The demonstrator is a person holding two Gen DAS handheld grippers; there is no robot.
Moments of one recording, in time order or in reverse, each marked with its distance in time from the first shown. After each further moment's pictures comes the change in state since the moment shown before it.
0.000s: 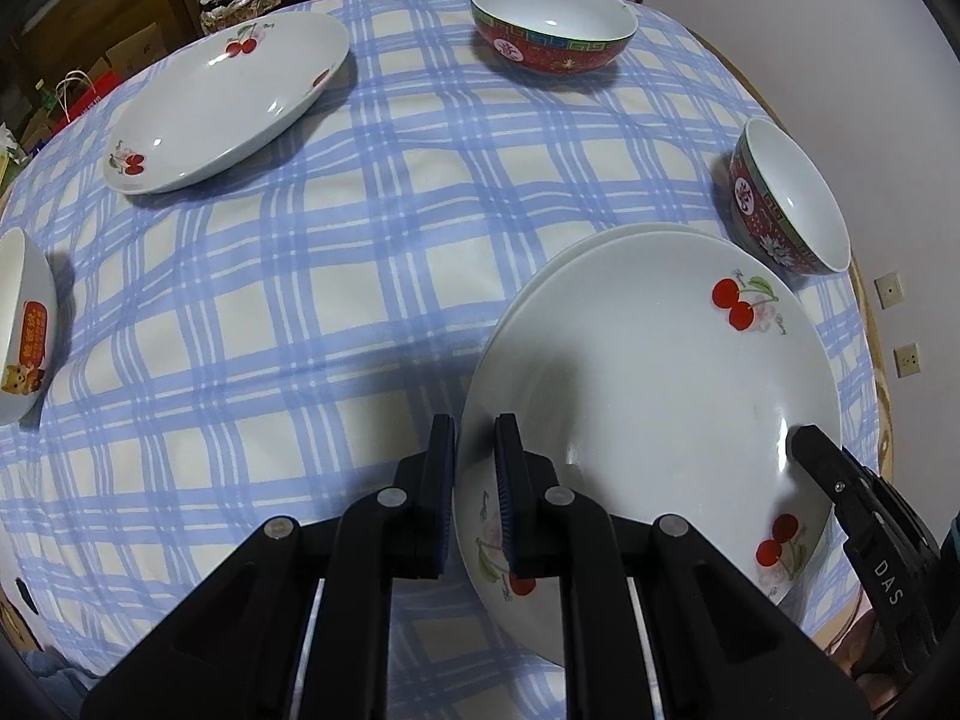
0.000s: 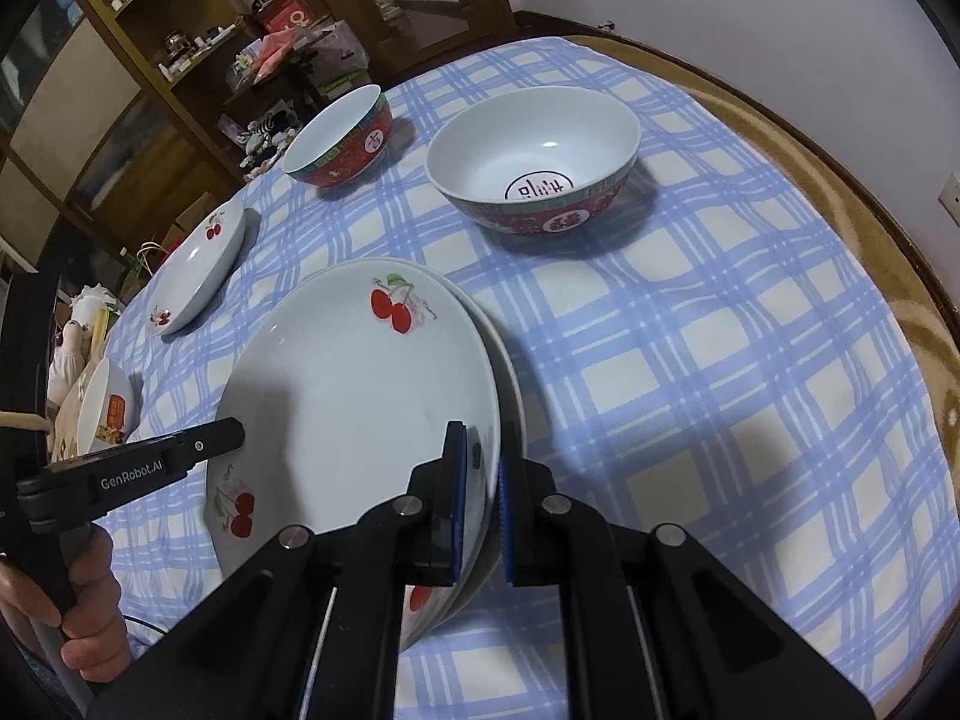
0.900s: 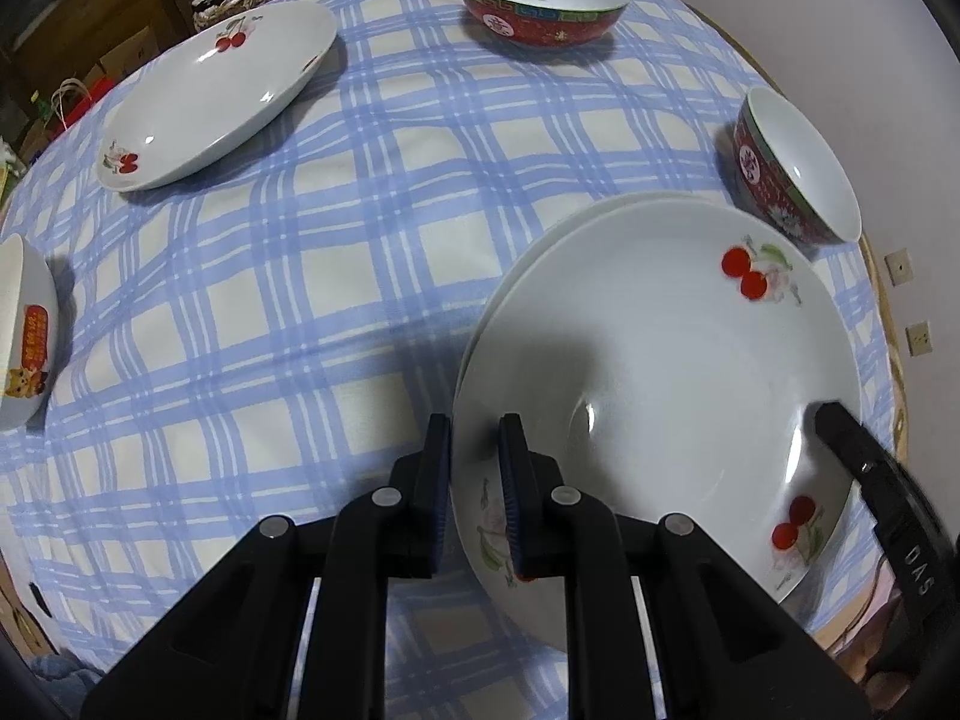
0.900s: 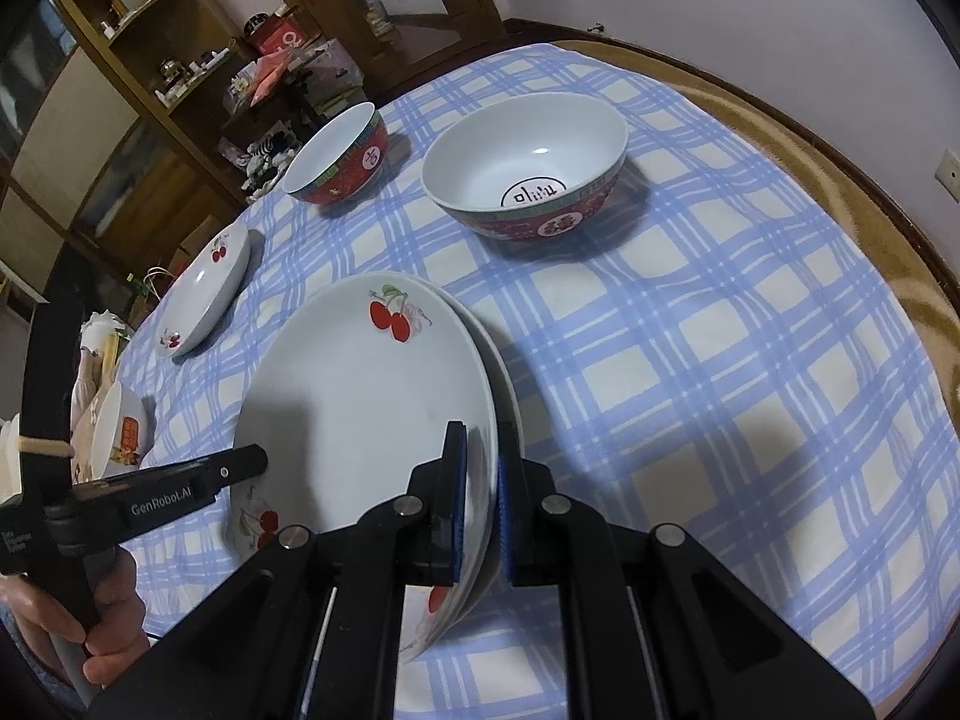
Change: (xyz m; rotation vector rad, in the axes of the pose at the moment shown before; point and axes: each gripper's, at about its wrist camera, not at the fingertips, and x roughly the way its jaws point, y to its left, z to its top) left arm 0.008 -0.007 -0.004 0.047 0.033 0.042; right arm -0.005 -0.003 -0.002 0.051 -0.036 0.023
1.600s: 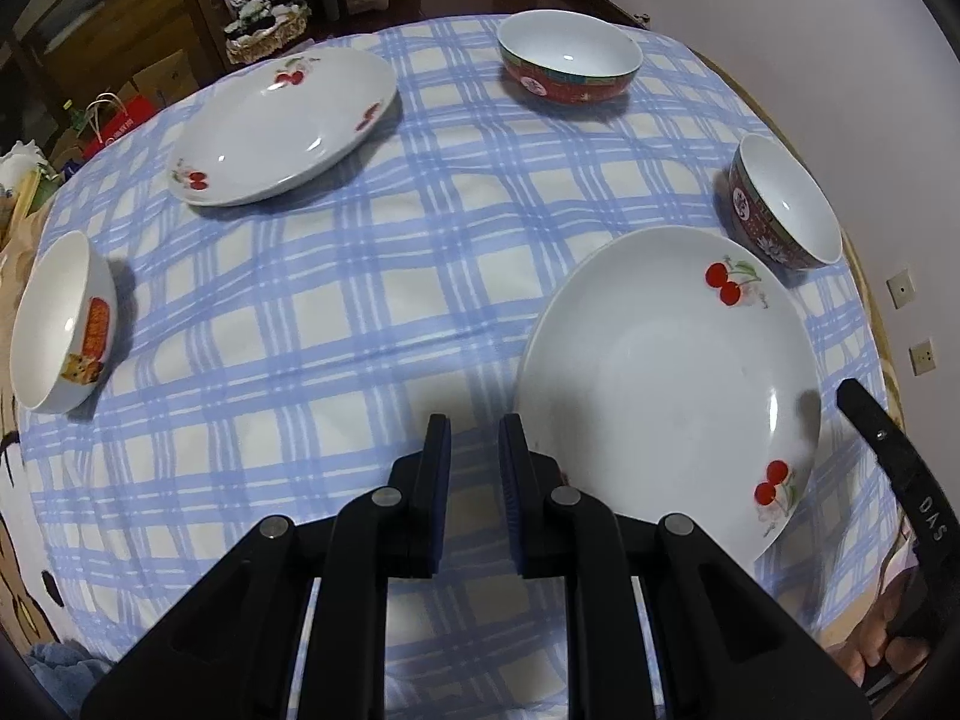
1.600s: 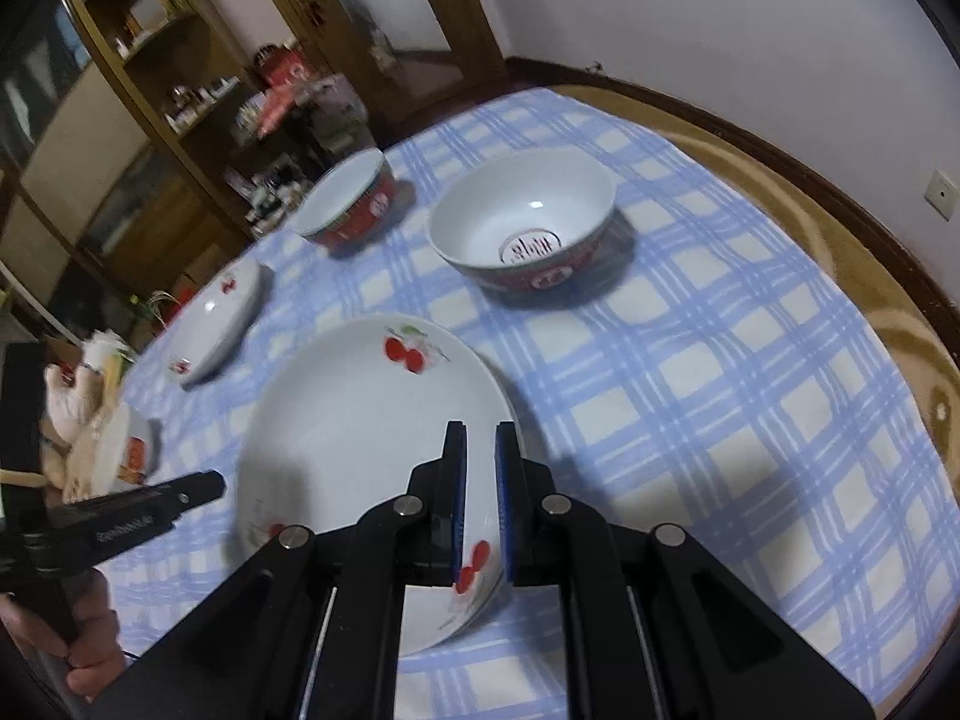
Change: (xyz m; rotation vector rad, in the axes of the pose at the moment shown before) left arm -0.039 0.019 -0.015 -0.029 -0.102 0.030; right arm -0.024 0.000 0.001 -0.010 -0.108 0.002
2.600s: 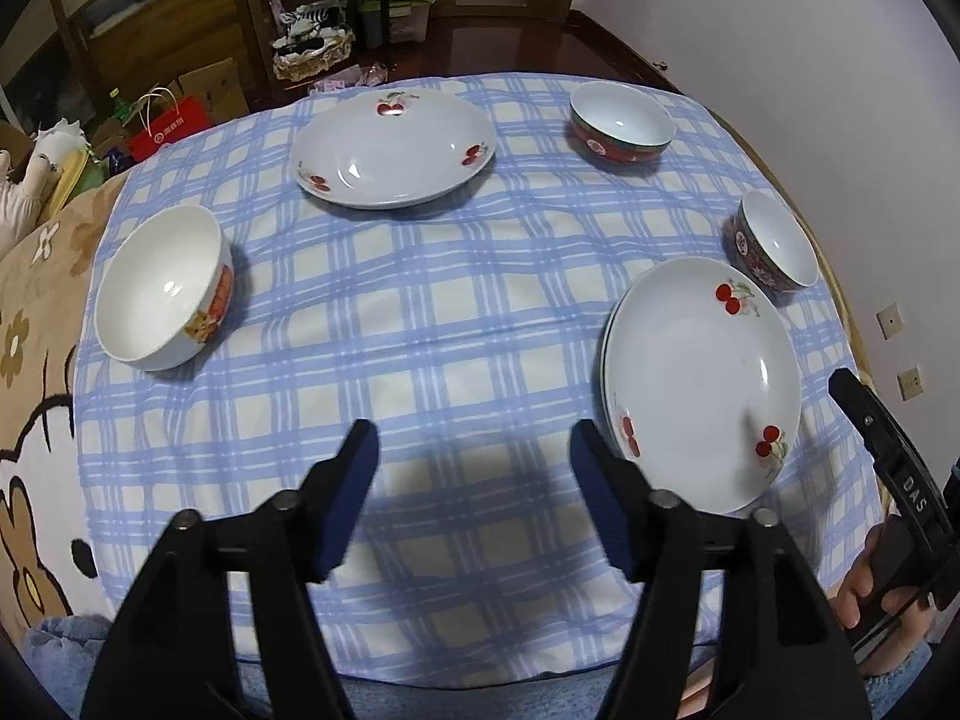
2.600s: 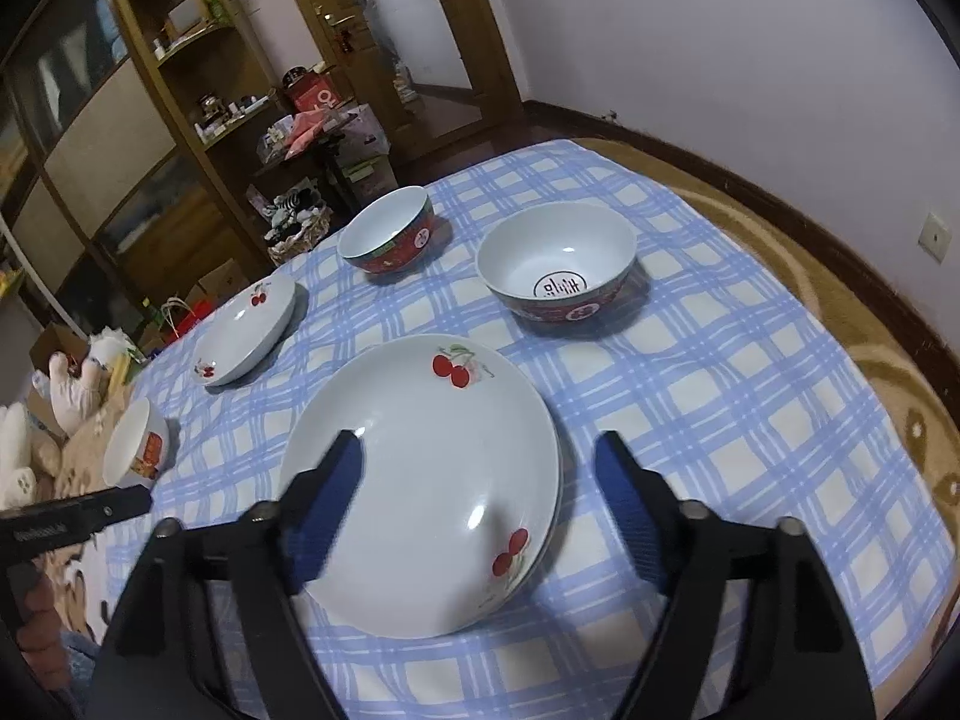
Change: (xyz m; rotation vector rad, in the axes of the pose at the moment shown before) left arm -0.074 0.061 -0.035 -0.056 -0.094 0.000; right arm -0.031 0.028 -0.012 -0.085 -0.101 -0.014
